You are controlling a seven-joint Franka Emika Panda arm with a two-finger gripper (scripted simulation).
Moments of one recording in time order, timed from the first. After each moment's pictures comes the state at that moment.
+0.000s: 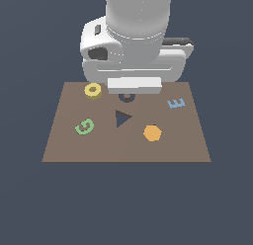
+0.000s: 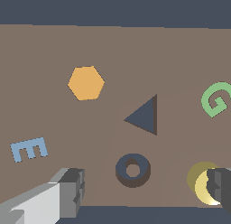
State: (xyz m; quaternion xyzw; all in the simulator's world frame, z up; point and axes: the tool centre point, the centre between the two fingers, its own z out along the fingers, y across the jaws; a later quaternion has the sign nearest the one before) arm -0.017 0.014 0.146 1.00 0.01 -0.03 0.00
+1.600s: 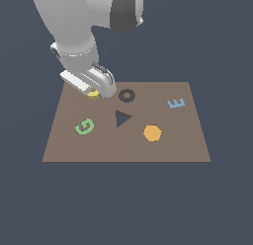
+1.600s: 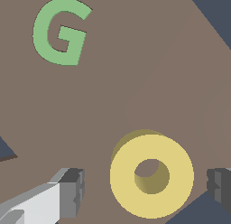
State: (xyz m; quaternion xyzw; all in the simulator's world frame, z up) arm -0.091 -0.118 0.055 0.95 -0.33 0.00 0.00
